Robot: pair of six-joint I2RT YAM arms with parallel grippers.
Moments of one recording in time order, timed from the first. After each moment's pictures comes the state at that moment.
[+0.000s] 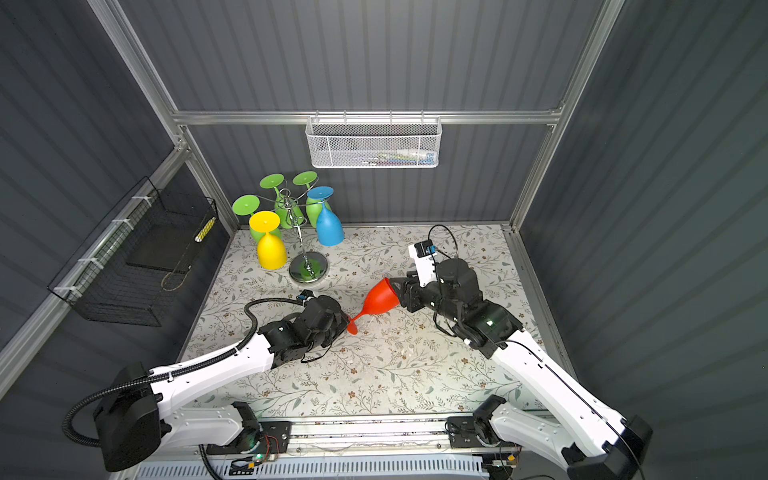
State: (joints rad) left arm -0.90 1.27 0.79 -0.27 -0.25 -1.36; right arm 0.63 1.04 1.05 -0.43 -0.14 0.30
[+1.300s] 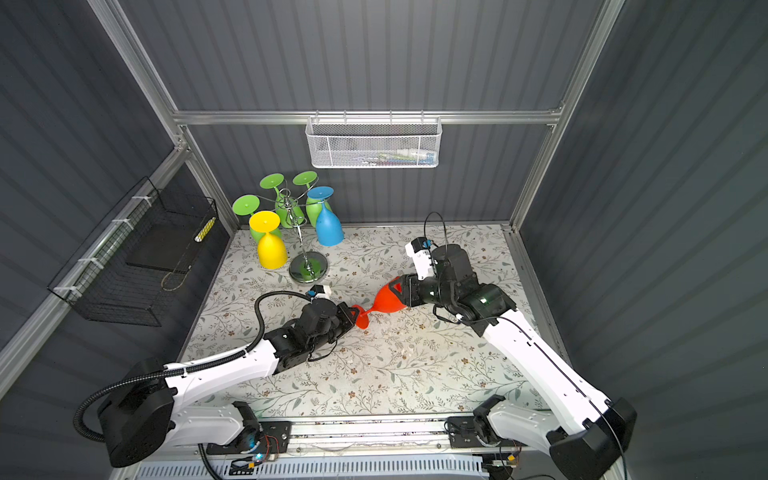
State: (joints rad) left arm -0.88 1.29 0.68 0.09 -0.18 -1.21; right arm 0.55 1.14 1.16 -0.60 -0.34 0.40
